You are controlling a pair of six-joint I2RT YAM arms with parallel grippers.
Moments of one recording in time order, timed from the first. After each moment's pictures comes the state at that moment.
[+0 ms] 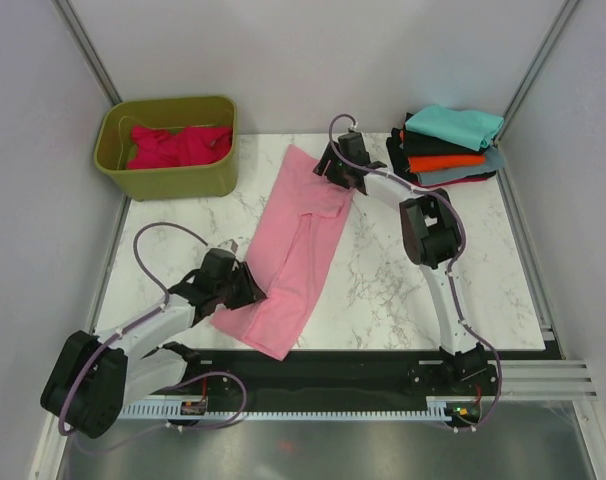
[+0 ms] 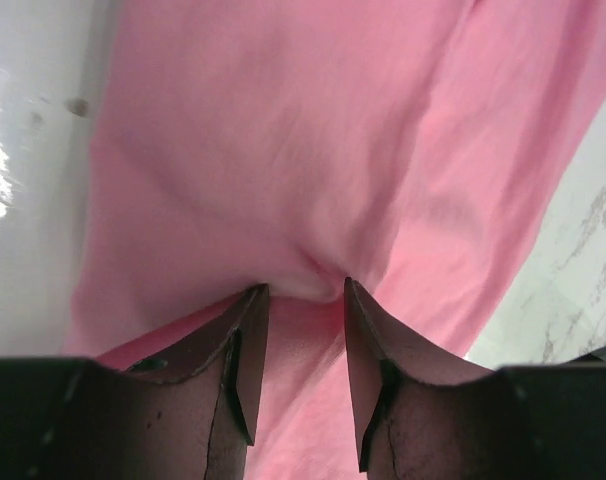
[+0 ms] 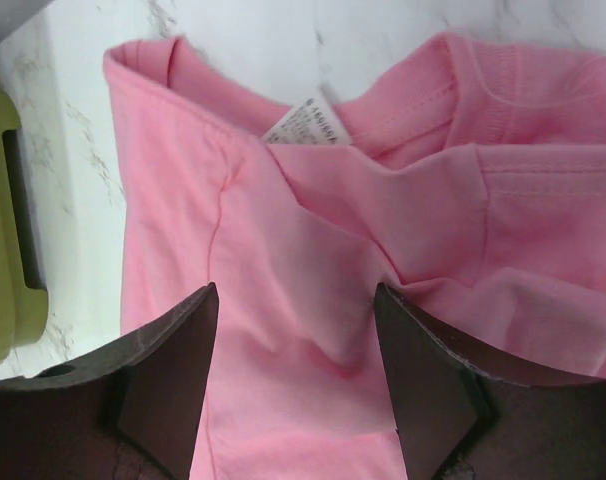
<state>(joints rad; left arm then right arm) -0.43 1.07 0.38 -0.19 0.11 -0.71 0.40 2.43 1.92 -0.13 0.00 0.74</state>
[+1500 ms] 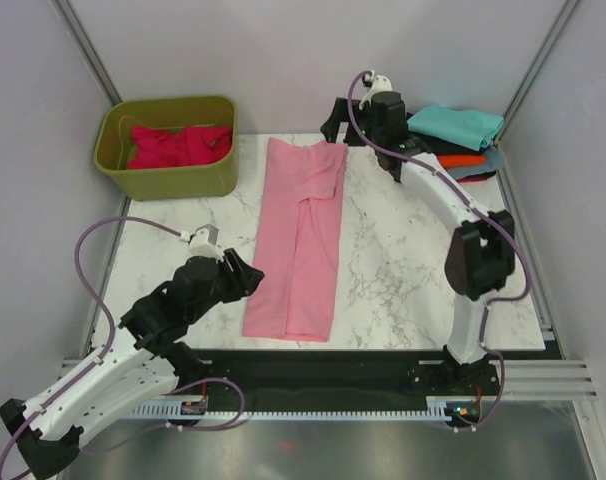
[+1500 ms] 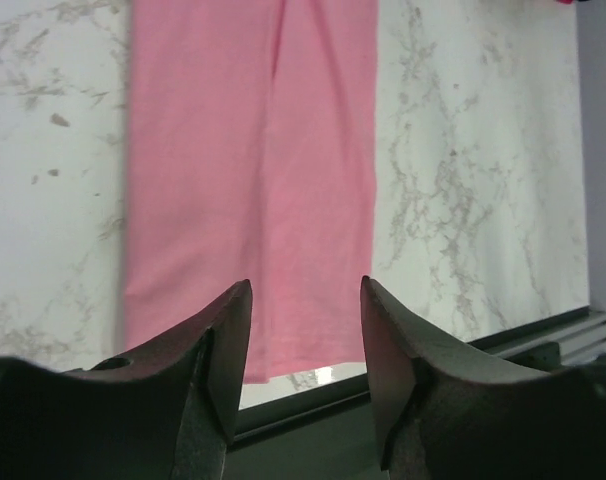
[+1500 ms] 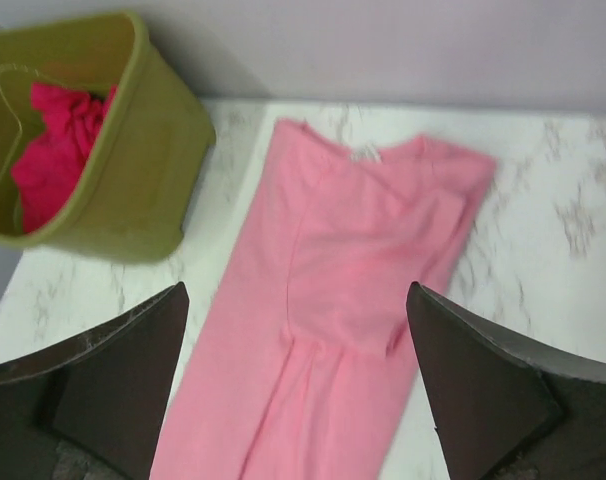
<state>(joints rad) -0.77 0.61 0.64 -0.55 -0.26 -0.85 0.37 2.01 1.85 -0.13 -0.09 0.36</state>
